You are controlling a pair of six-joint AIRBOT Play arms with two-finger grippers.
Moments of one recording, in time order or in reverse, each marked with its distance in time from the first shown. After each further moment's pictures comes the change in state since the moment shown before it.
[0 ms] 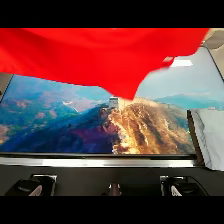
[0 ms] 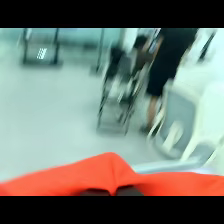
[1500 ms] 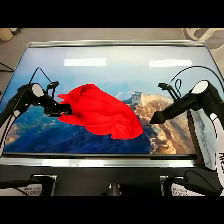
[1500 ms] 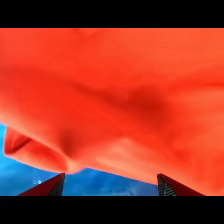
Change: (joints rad) left arm 0.098 -0.717 -0.618 0.075 -0.272 -0.057; right arm -0.176 -0.579 -0.705 0.188 0.458 0.070
